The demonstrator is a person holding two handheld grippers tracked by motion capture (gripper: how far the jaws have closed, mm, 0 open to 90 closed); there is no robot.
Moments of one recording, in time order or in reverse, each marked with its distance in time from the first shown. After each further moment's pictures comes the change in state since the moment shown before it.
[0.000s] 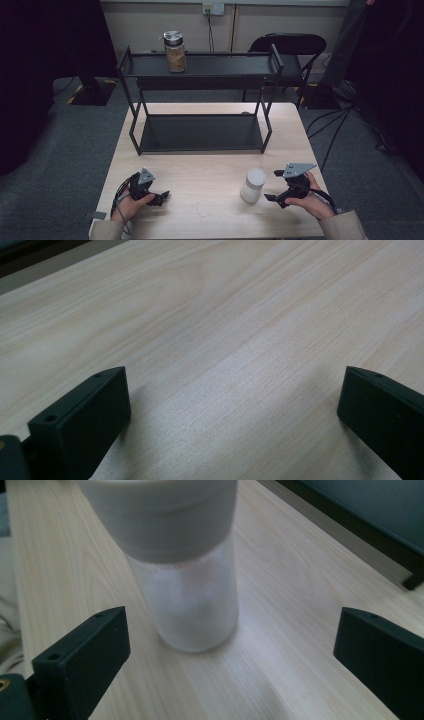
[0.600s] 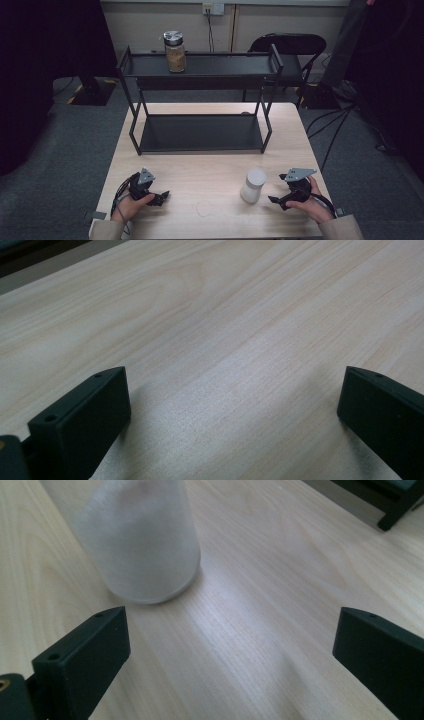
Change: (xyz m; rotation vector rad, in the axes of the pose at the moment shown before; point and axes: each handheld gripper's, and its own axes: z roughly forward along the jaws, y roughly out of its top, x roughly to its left) left arm 0.000 0.000 0.000 0.002 0.000 0.003; right arm 0.001 -0.025 0.007 0.054 -0.089 0.020
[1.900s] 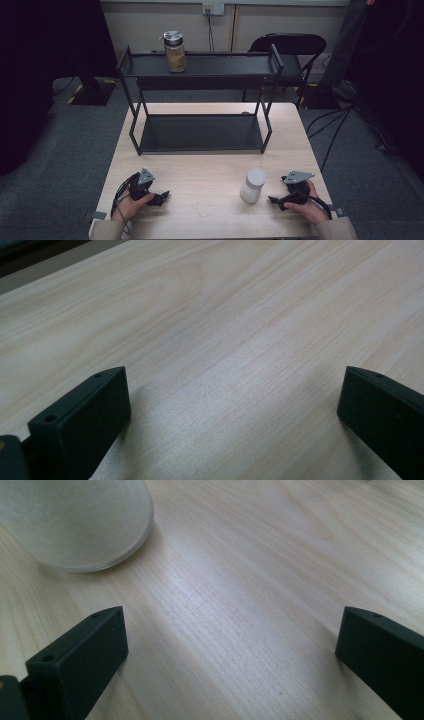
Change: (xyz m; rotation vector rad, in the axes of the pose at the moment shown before) left arm 0.000 0.000 0.000 0.000 0.000 -0.001; right arm 0.004 -0.027 0.022 0.018 -0.085 0.053
